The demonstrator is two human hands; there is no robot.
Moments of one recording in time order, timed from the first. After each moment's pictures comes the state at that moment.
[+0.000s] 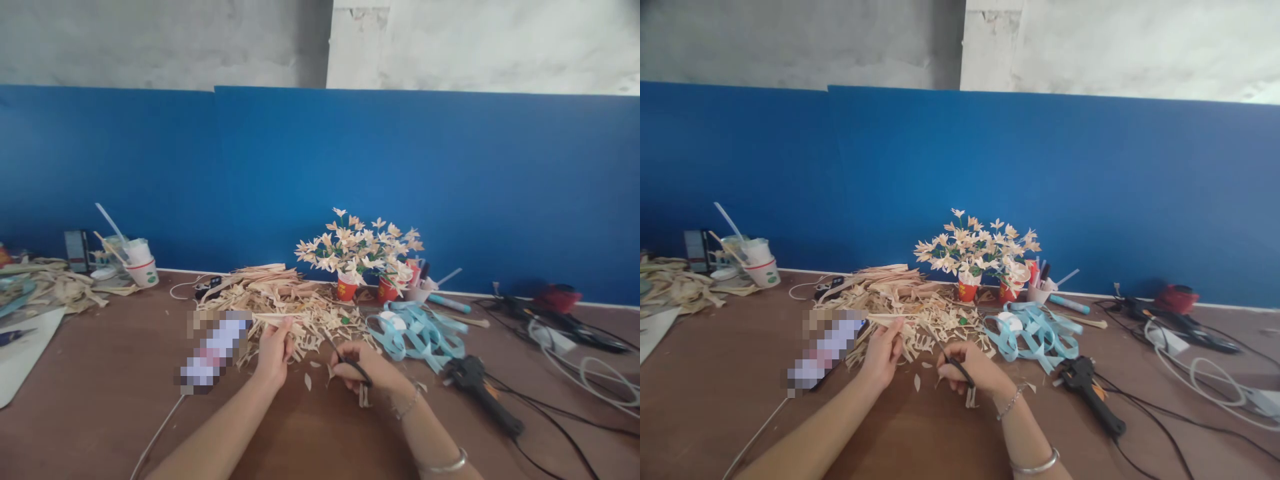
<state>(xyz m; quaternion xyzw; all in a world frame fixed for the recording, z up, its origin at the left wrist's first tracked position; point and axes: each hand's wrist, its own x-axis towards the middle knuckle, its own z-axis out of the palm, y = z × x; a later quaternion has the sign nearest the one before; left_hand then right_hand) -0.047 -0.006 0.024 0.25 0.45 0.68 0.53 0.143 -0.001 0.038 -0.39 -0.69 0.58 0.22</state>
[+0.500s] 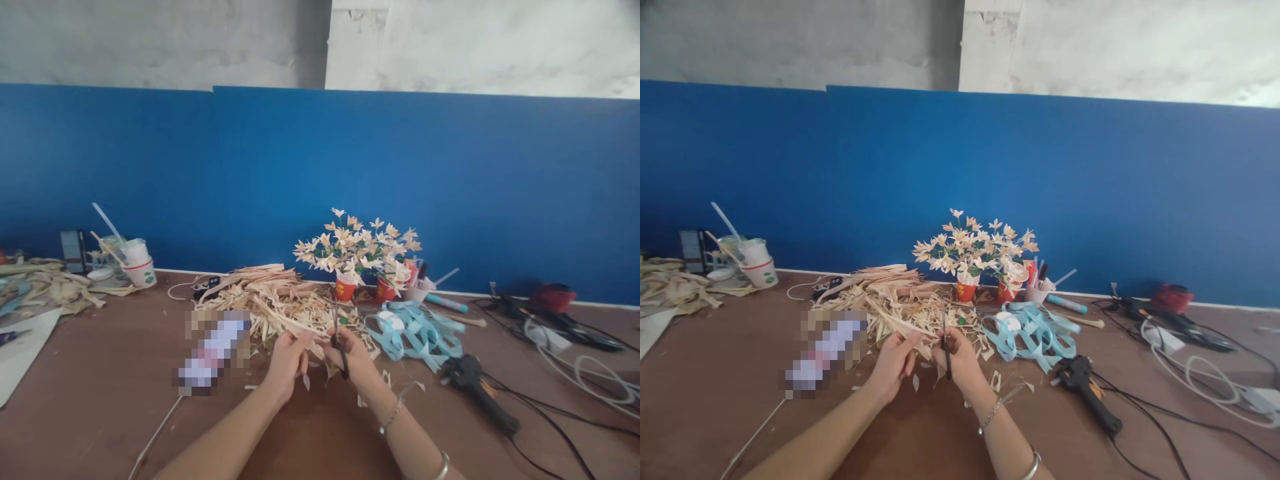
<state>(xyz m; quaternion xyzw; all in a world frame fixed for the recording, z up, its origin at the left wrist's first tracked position) -0.029 -0.018 0.019 0.37 0.46 0.58 0.56 0.106 -0.004 0.024 -0.40 -0.55 0.57 0.46</state>
